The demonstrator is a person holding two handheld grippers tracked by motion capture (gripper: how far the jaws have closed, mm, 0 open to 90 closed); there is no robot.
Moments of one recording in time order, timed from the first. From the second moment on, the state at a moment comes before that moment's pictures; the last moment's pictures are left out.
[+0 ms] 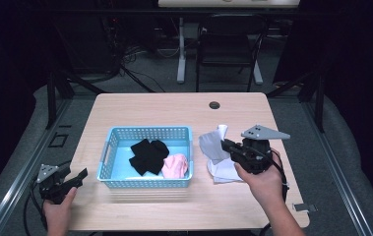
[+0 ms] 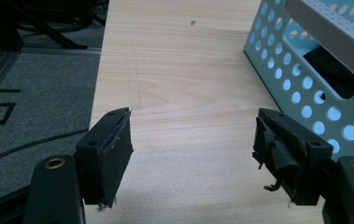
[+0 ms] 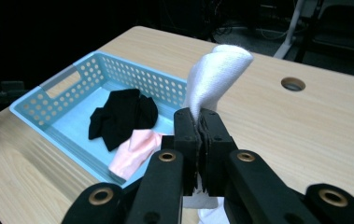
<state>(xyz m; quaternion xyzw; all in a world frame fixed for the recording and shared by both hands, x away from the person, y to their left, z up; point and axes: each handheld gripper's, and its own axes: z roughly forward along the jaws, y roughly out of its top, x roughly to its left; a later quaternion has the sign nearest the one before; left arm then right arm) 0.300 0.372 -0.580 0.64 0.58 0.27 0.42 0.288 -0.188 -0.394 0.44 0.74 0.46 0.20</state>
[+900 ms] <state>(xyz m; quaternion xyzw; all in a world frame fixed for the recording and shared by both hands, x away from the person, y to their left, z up) 0.300 0.373 -0.579 0.64 0.58 0.27 0.42 0.306 -0.200 -0.482 0.52 0.73 0.42 0.15</state>
